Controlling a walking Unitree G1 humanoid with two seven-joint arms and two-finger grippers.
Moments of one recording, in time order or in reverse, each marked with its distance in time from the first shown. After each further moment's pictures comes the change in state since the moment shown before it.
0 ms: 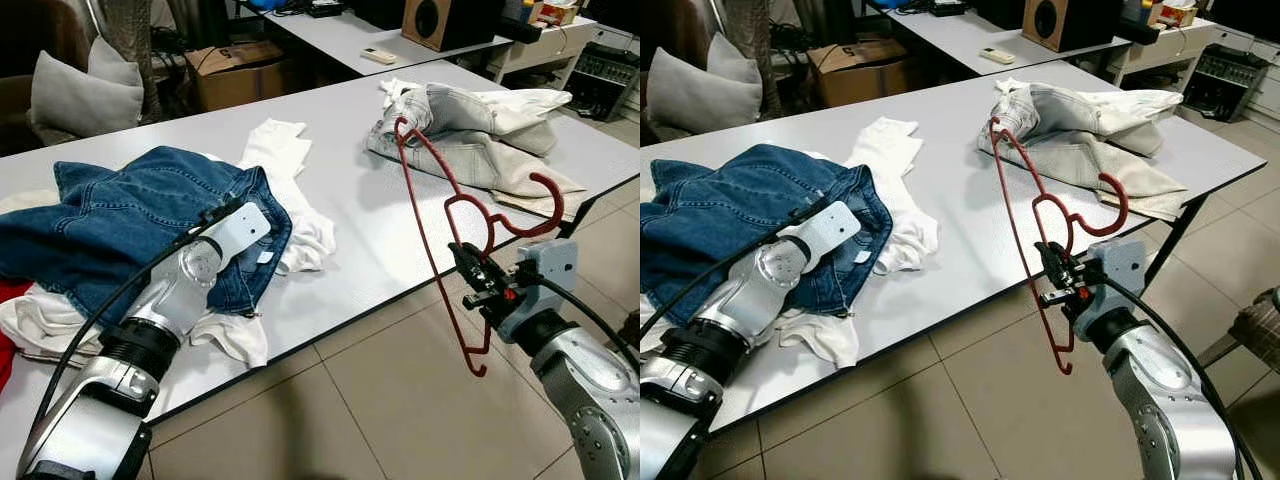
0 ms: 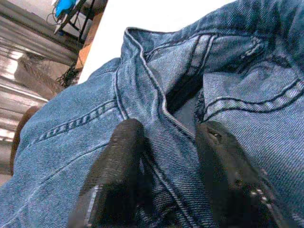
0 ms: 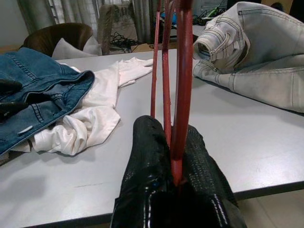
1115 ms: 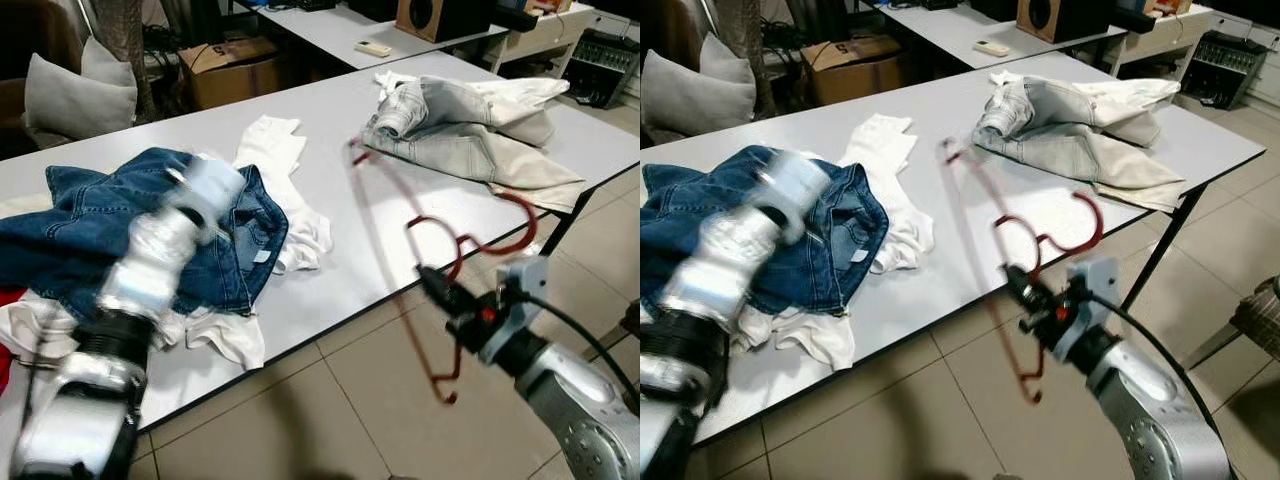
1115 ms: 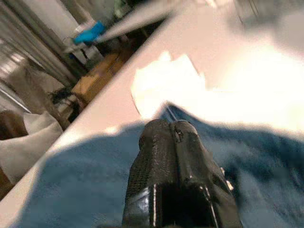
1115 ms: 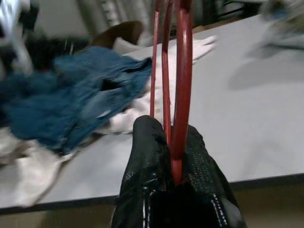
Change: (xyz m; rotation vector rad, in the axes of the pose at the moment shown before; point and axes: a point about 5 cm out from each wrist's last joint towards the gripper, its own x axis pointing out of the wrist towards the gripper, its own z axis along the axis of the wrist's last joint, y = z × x) left arm -0.018 0.071 0.022 -0.397 -0.289 0.111; right arm -0.006 0.026 -0.014 0.204 0.052 0.261
